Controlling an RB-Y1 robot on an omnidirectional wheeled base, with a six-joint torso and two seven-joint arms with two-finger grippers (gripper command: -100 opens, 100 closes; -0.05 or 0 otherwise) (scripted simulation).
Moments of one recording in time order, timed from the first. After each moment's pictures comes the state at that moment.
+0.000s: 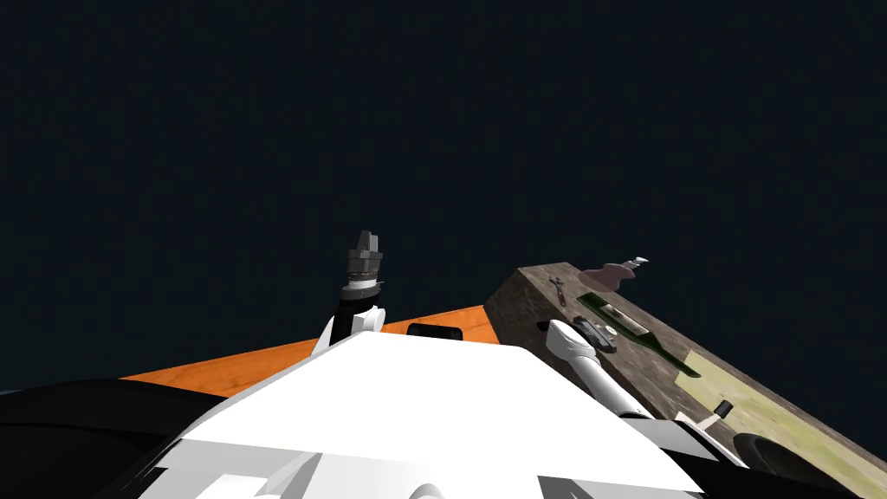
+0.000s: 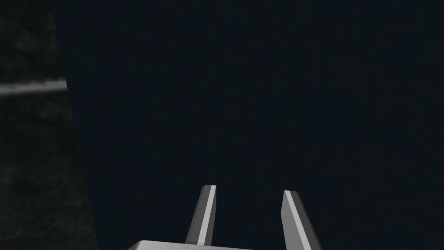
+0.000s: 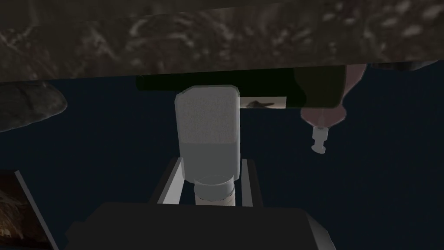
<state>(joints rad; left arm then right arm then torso) 0.53 -0.02 -0.06 -2.30 -0.06 -0.52 -0.09 0.08 -0.75 0.10 -0.97 0.91 1.04 -0.68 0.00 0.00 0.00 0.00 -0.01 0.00</state>
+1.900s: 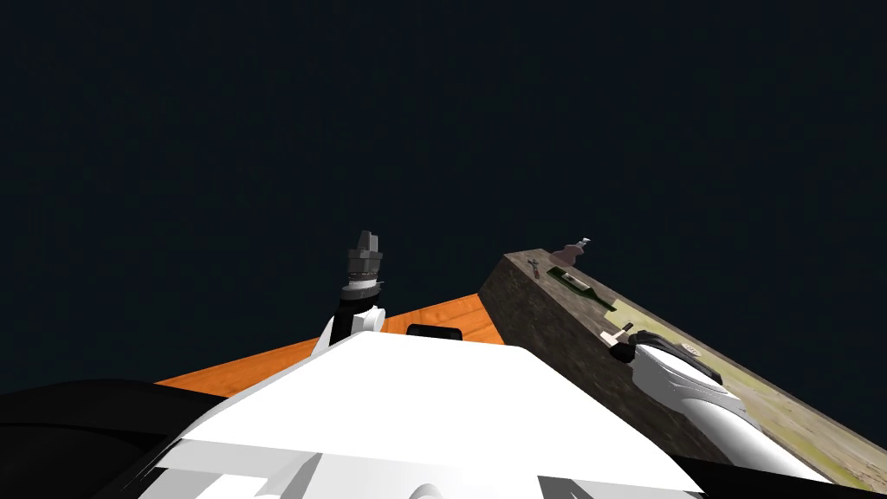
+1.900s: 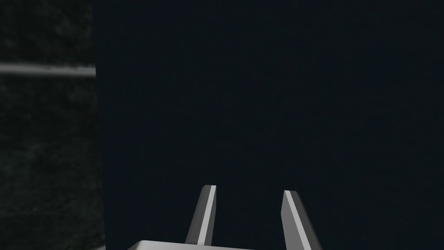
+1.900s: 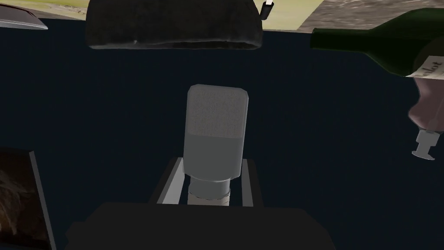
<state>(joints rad) 0.53 -0.02 -0.06 -2.30 -0.06 -0.52 -0.09 0.24 -1.07 0.01 -0.85 0.70 0.57 -0.59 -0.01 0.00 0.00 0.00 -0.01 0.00</state>
